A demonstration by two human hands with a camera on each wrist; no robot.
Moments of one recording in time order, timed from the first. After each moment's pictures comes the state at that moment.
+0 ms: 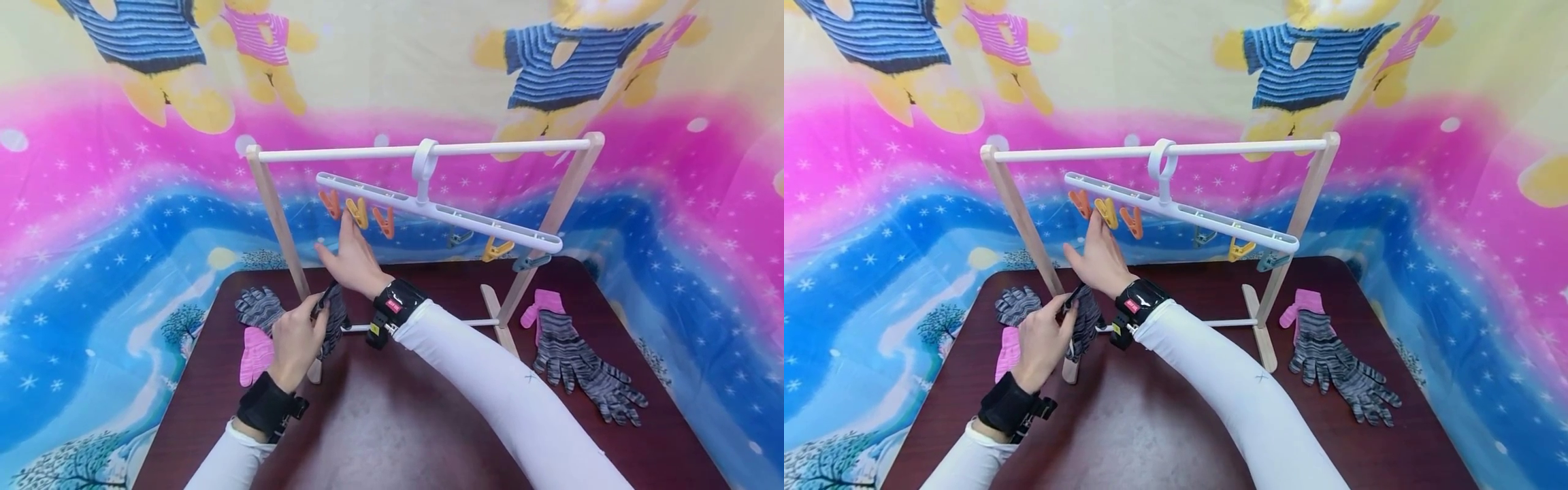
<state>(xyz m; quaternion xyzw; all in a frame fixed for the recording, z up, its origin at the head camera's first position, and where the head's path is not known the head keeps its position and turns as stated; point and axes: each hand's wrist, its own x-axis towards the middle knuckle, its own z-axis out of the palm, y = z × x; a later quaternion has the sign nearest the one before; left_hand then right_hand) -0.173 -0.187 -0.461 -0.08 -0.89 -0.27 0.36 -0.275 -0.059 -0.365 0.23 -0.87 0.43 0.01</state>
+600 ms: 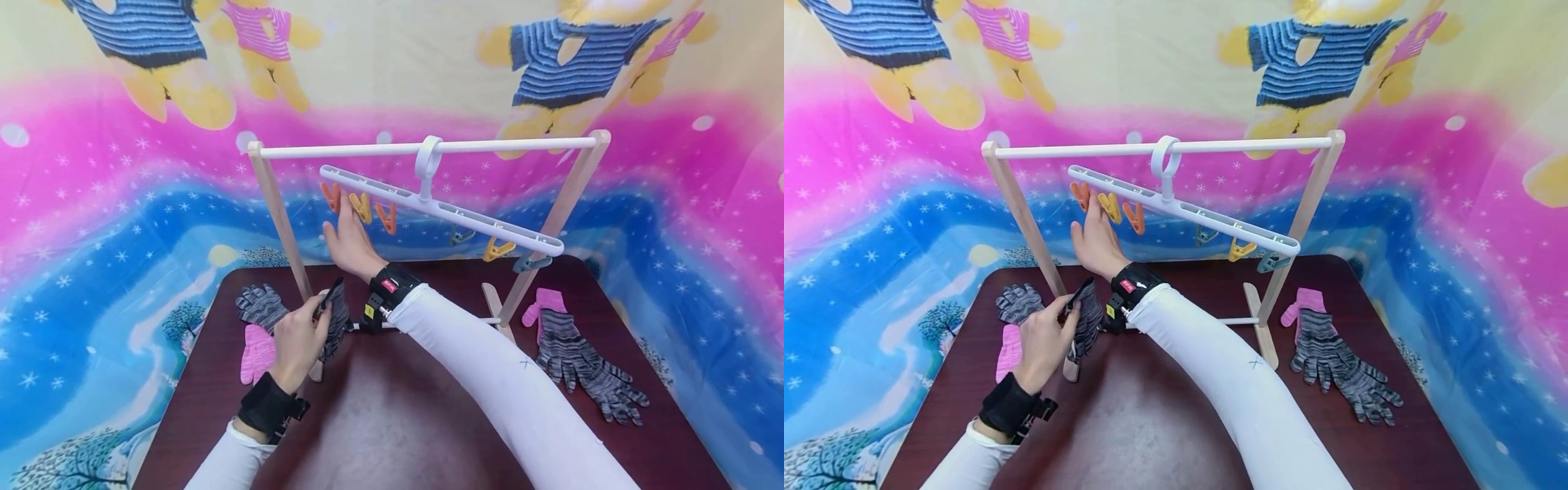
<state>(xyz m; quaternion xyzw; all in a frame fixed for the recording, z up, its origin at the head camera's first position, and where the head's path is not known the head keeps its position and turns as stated) -0.171 -0.188 -0.466 -0.08 -0.89 -0.26 0.36 -0.295 -0.069 -0.355 0.24 -0.85 0.48 0.02</state>
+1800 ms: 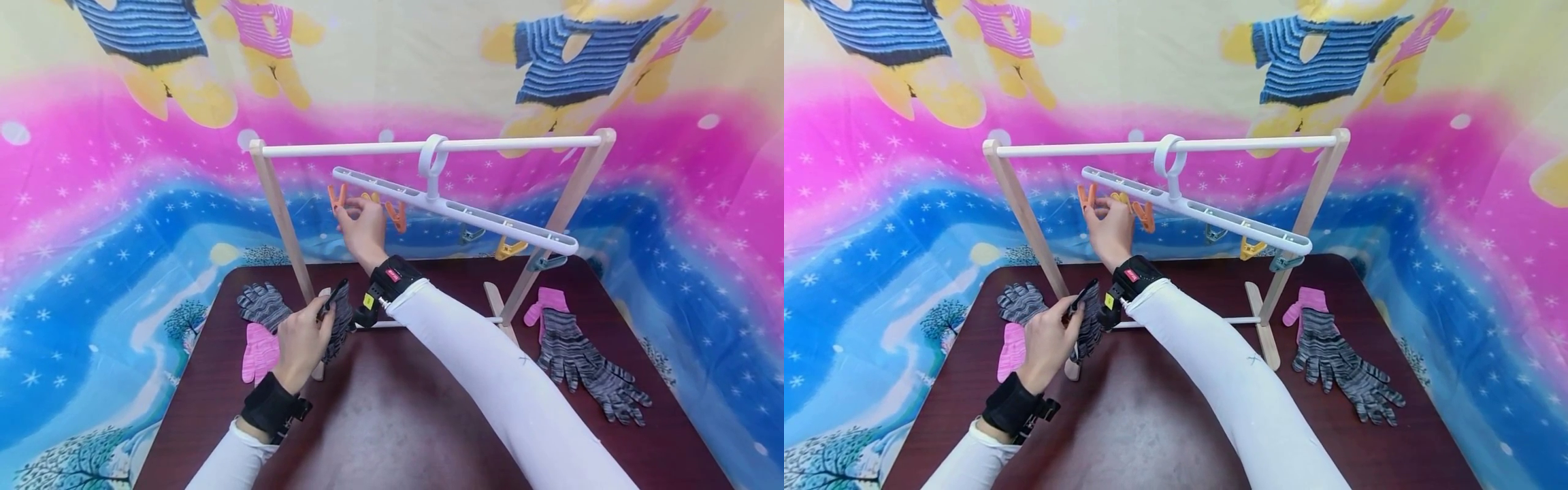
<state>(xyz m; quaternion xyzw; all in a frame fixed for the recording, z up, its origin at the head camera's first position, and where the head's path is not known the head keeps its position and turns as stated) -0.172 -0.186 -0.470 -0.08 -0.89 -0.25 0.38 -0.299 -0.072 -0.347 0.08 -0.77 0.62 0.10</state>
